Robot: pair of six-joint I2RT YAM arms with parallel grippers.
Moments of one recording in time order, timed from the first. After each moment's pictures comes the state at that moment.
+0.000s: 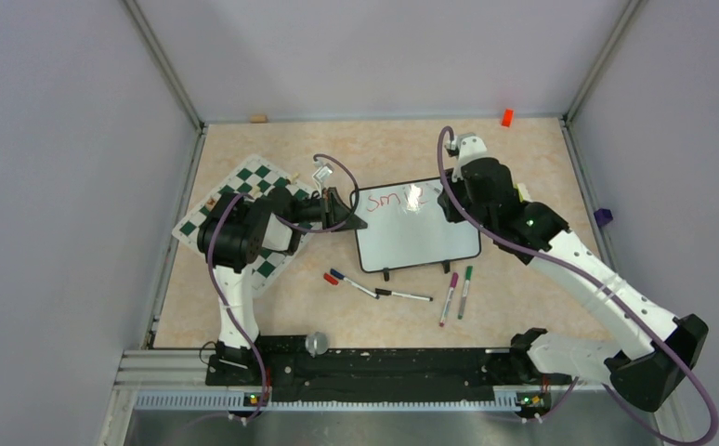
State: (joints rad) left arm -0.24 2.10 0.81 1.55 1.30 -1.02; right arm 0.66 1.13 1.15 -0.56 0.26 0.20
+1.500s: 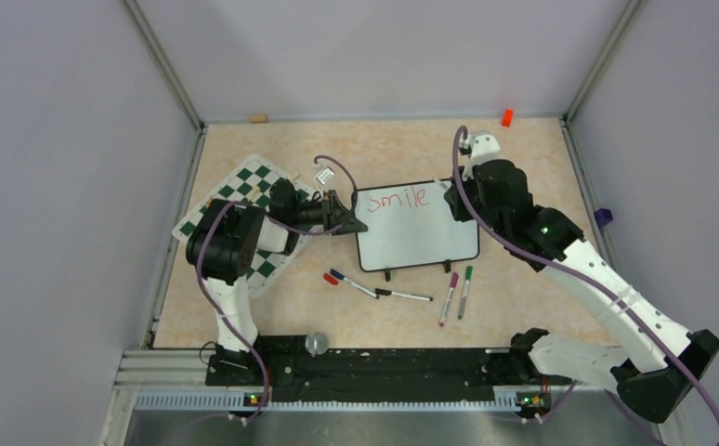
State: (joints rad) left arm -0.25 1.98 0.77 1.18 1.23 -0.79; right arm 0.66 1.06 1.15 -0.56 0.28 0.19
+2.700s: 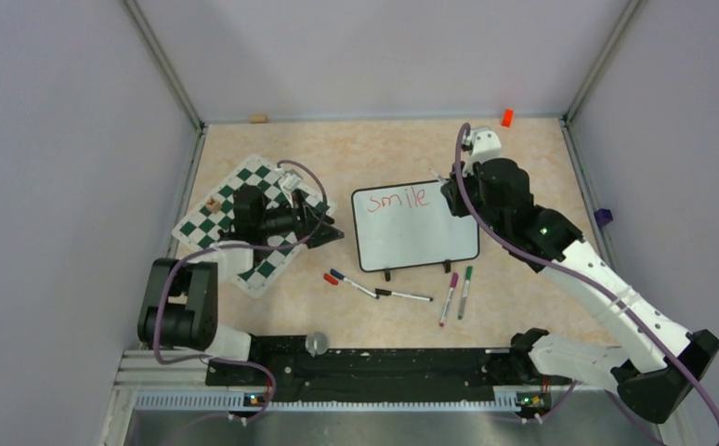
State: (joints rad) left arm -0.12 1.52 0.59 0.64 1.16 -0.39; right arm 0.66 1.06 1.14 -0.48 0.27 0.19
